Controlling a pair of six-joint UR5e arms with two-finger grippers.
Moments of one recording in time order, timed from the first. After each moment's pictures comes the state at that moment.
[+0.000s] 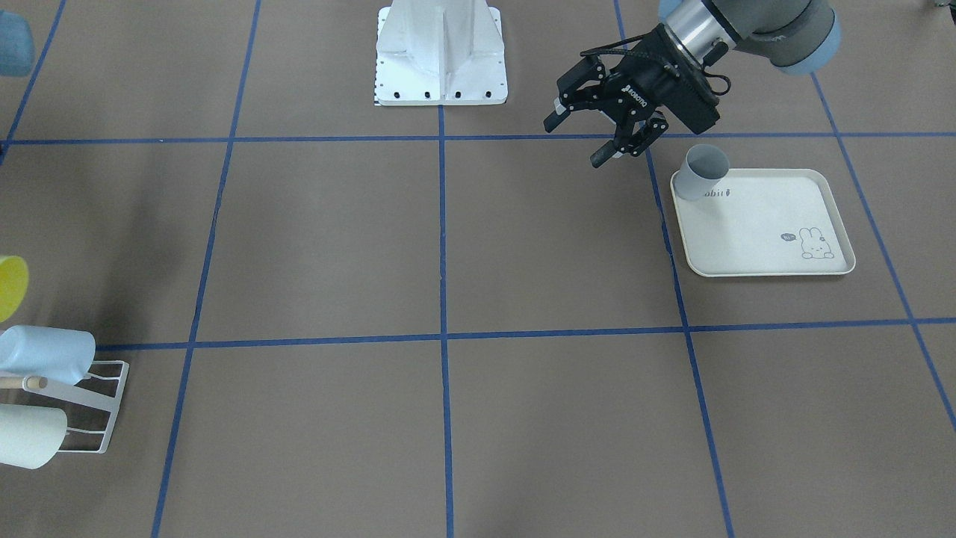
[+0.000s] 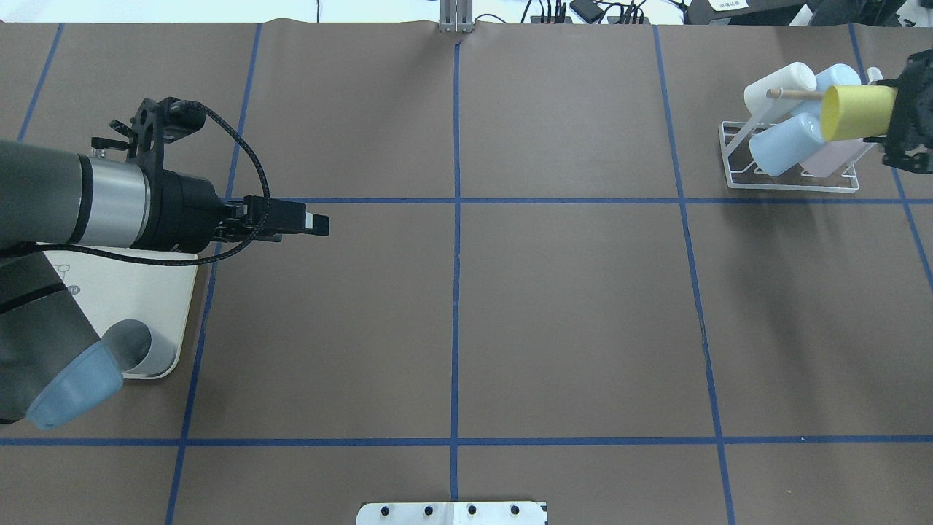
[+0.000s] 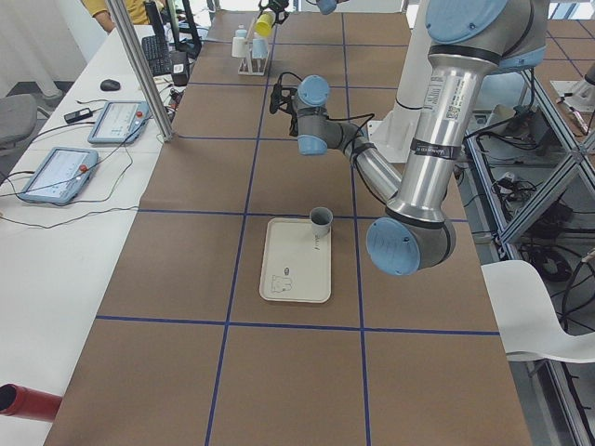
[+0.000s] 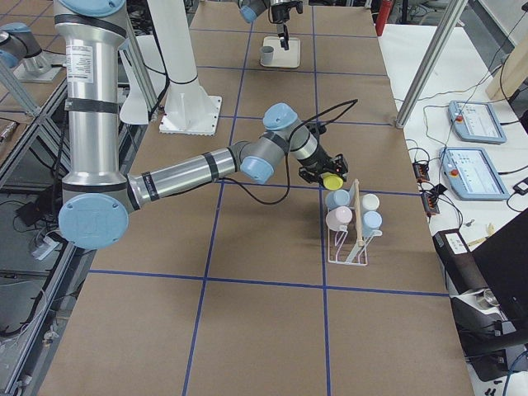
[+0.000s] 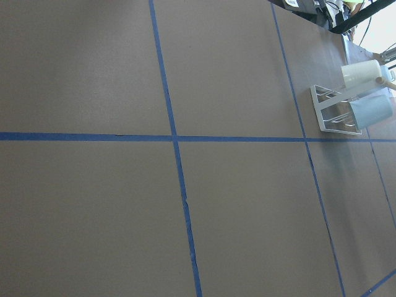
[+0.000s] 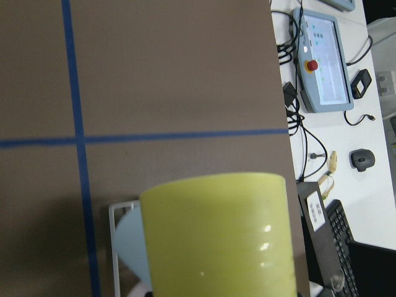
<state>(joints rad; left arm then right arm) -0.73 -1.82 -1.99 -2.39 -2.06 -1.32 1.18 -1.62 1.89 -0.94 1.81 -0.79</state>
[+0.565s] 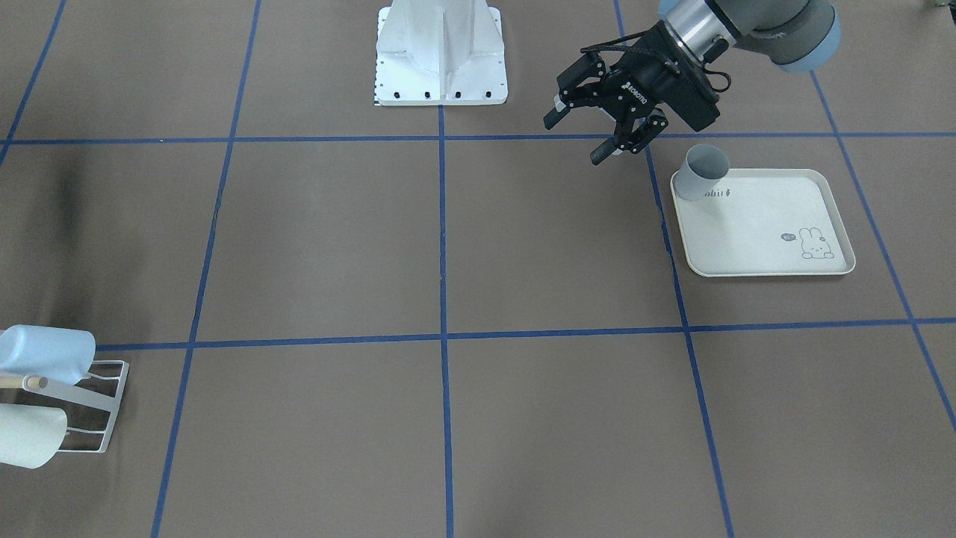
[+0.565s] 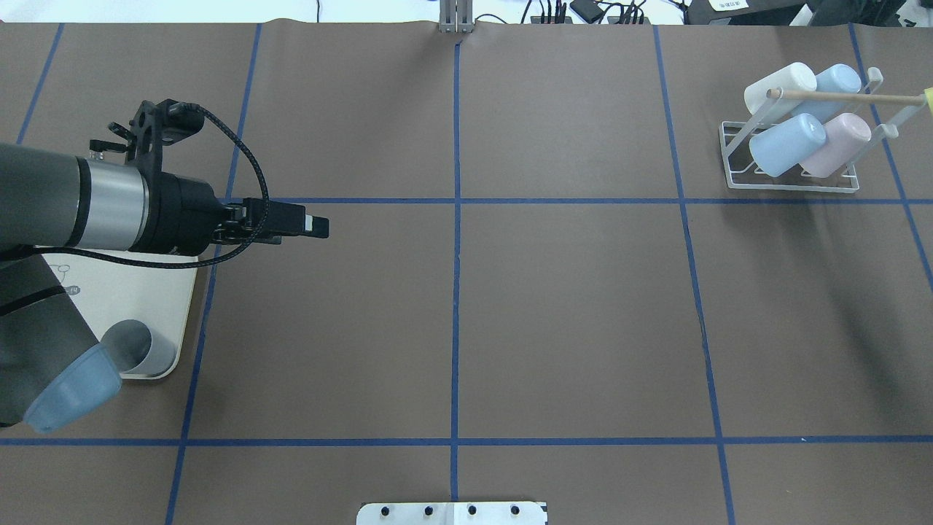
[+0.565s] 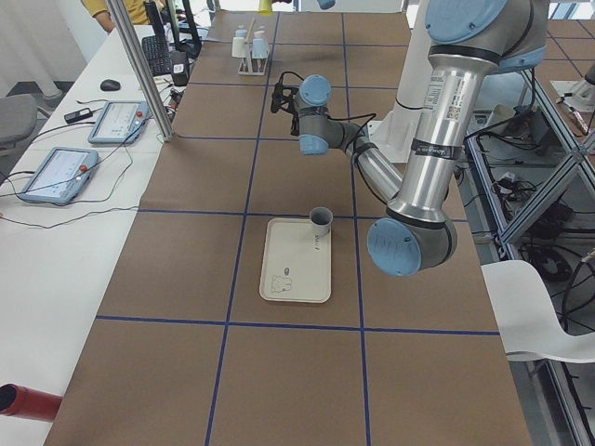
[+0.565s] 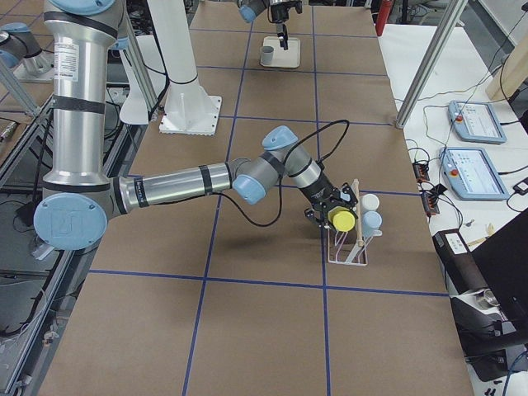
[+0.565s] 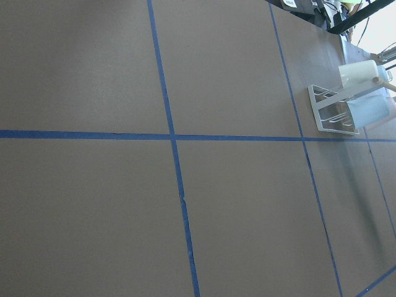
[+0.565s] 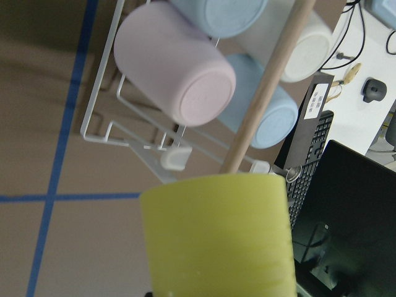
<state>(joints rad) -0.72 -1.82 -2.00 -2.39 -2.06 -1.33 1.21 -1.66 1.84 -1.01 1.53 -1.25</state>
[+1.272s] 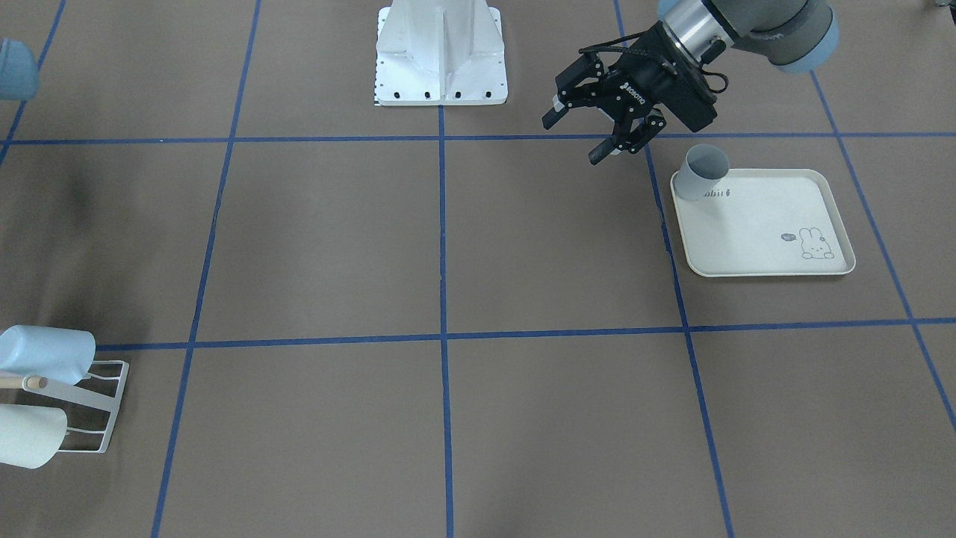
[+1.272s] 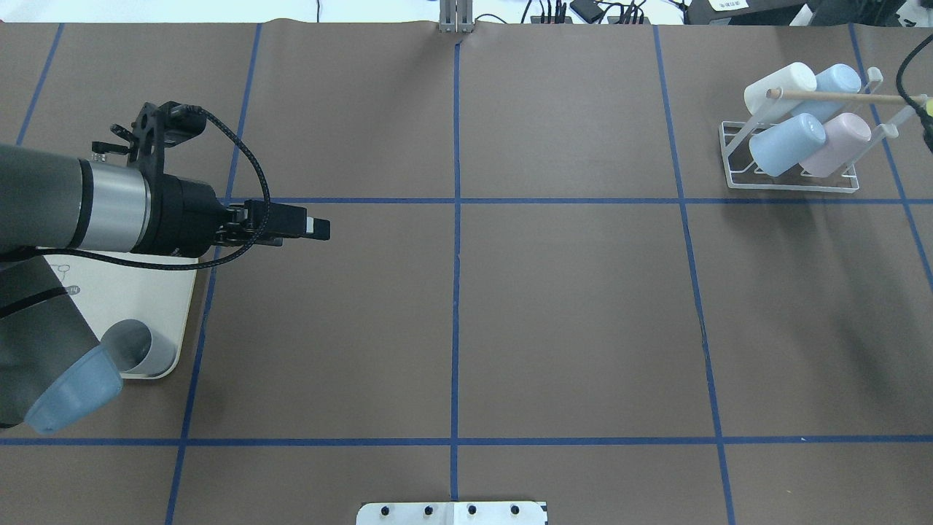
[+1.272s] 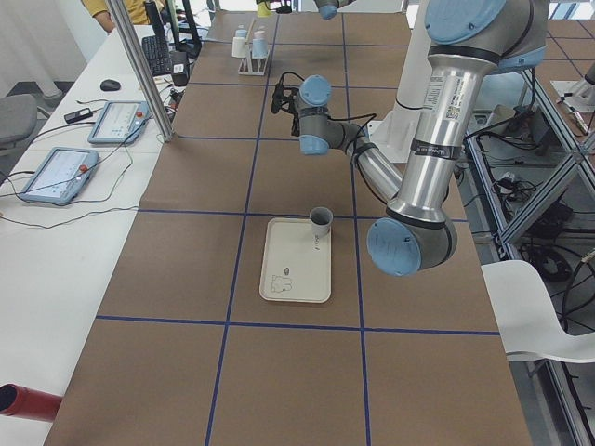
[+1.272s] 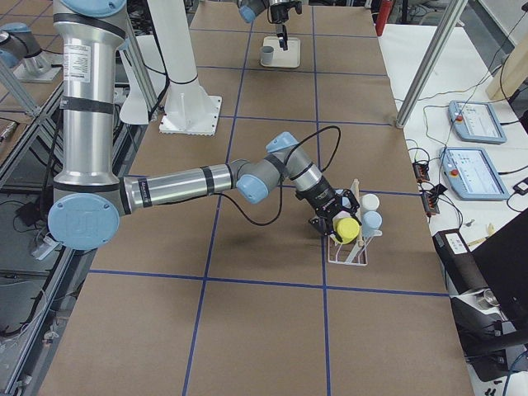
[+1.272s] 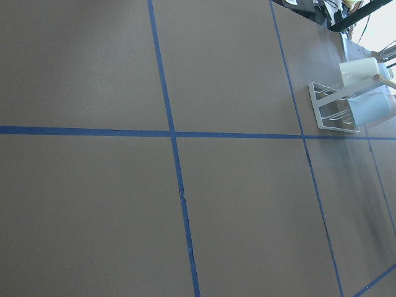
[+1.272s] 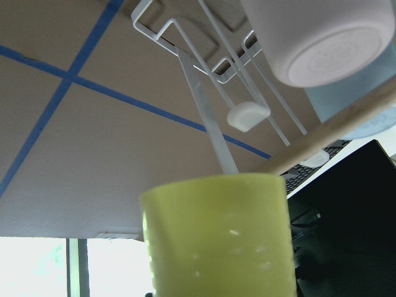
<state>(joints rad) -0.72 -1.82 -1.99 -2.39 -2.06 -1.33 1.07 -1.63 1.79 -1.05 1.26 -1.48</state>
